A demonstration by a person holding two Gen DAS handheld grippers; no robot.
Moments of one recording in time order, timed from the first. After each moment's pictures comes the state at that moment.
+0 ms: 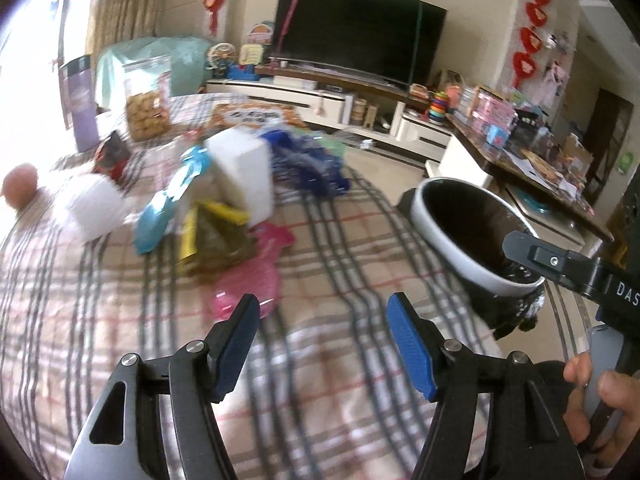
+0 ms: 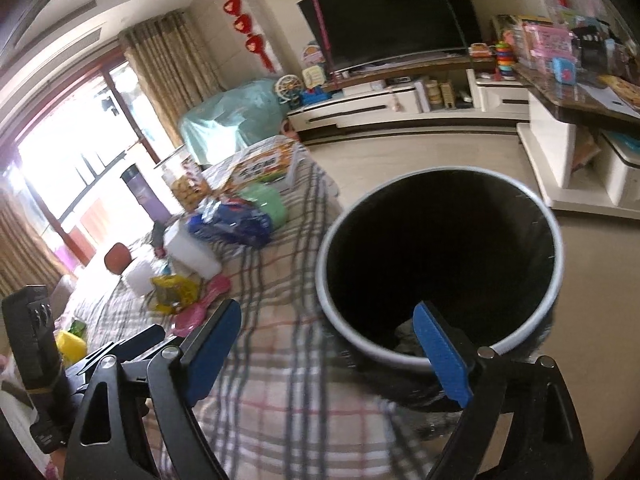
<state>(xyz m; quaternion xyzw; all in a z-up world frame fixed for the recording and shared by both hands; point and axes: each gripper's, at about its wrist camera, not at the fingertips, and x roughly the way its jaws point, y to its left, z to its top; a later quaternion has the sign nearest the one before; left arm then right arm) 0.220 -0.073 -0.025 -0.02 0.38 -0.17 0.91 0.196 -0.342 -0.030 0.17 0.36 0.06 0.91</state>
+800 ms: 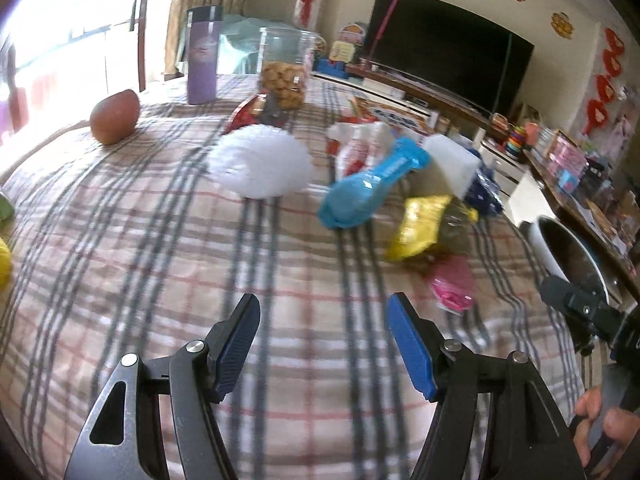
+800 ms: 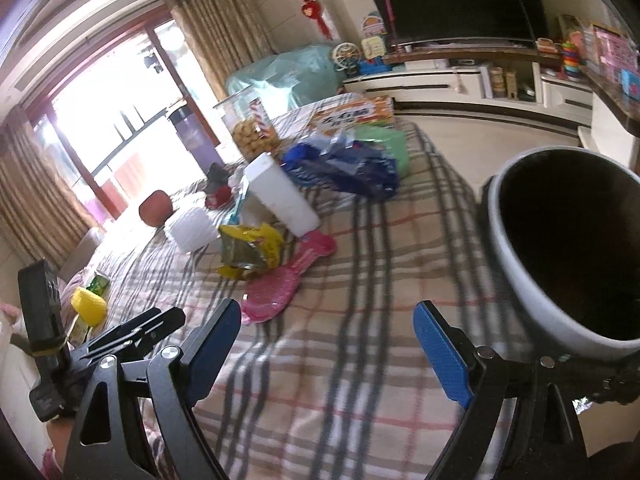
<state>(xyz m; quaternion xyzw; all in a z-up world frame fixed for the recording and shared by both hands) 0.196 0.029 -0.022 -0.08 0.39 -0.05 0.92 0.228 -0.232 -0.054 0.14 0.39 0.15 0.90</state>
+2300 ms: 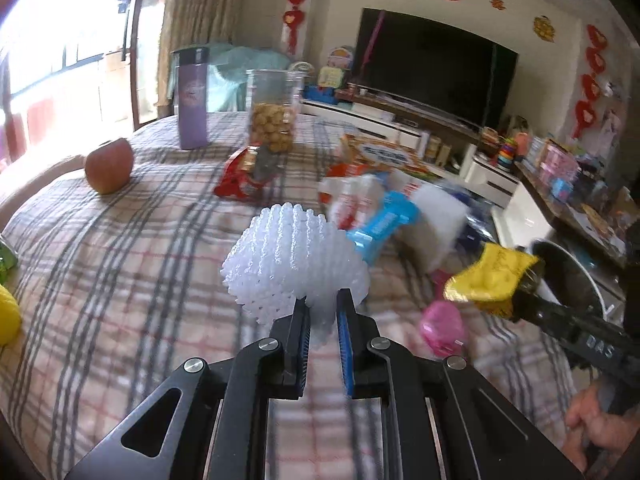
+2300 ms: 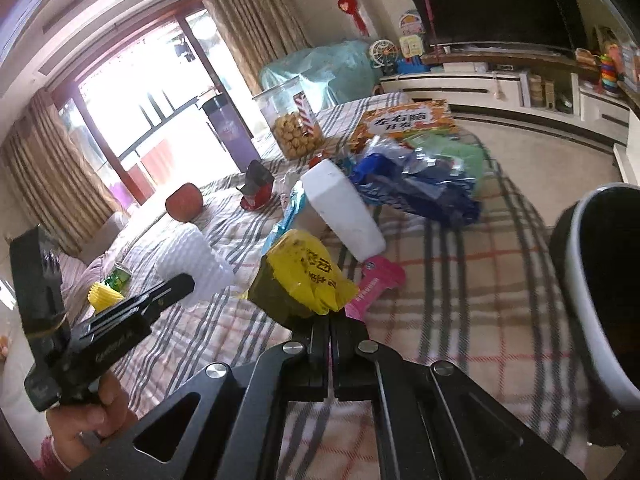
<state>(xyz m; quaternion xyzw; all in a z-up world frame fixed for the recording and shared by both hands) 0.233 0.025 -0.013 -0.05 0.34 -0.08 0.93 0.246 -0.211 -0.043 0.13 0.38 0.19 0.89</state>
